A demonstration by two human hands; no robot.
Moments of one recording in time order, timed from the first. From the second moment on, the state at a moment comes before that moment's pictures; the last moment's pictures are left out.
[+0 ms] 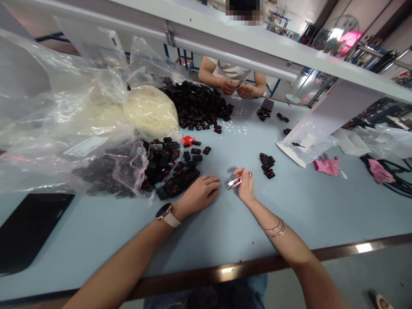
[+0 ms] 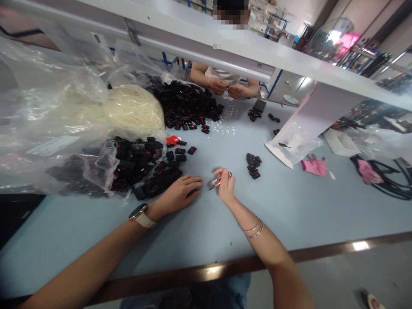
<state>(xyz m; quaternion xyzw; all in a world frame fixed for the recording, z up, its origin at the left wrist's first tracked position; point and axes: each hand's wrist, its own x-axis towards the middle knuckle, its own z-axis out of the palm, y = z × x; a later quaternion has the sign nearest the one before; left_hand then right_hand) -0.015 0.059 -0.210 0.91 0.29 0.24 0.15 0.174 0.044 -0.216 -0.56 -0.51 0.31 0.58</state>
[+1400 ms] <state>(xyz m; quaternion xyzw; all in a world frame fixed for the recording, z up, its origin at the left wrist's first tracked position) -0.018 0.063 -0.221 0.89 0.33 0.27 0.15 0.174 0.038 -0.204 -0.38 -0.85 0.14 0.34</state>
